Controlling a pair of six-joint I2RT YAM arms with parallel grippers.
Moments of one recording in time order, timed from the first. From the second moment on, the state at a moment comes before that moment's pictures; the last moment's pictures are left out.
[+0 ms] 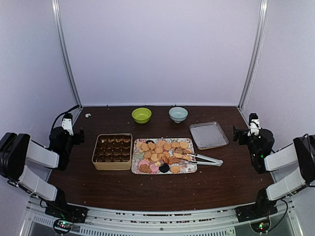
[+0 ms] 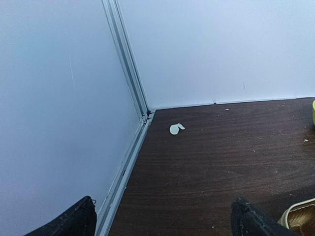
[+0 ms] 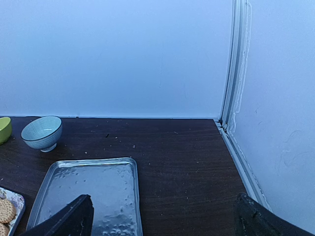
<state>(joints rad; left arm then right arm) -0.03 1.42 0.29 1.00 -0.23 0.17 0.03 1.36 0.23 1.07 0.03 0.01</state>
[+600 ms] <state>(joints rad) -0.02 1.42 0.29 1.00 -0.23 0.17 0.03 1.36 0.23 1.07 0.03 0.01</state>
